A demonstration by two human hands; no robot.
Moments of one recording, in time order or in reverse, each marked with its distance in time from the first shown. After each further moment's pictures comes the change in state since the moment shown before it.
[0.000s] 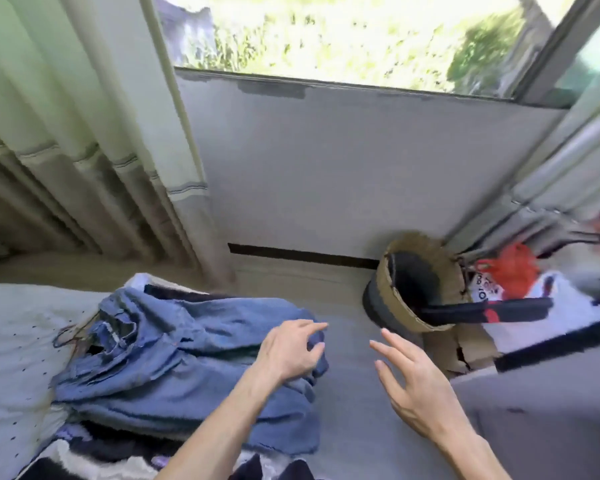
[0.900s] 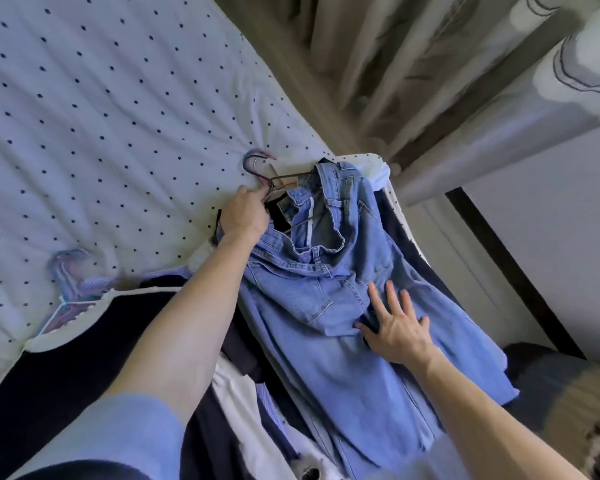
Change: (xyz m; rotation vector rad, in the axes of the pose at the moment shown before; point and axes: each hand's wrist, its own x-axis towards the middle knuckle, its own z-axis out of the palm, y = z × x) left_hand -0.037 -0.592 0.009 -0.268 0.347 -1.132; right_hand 0.253 -0.216 0.440 -0.794 -1.035 -0.319
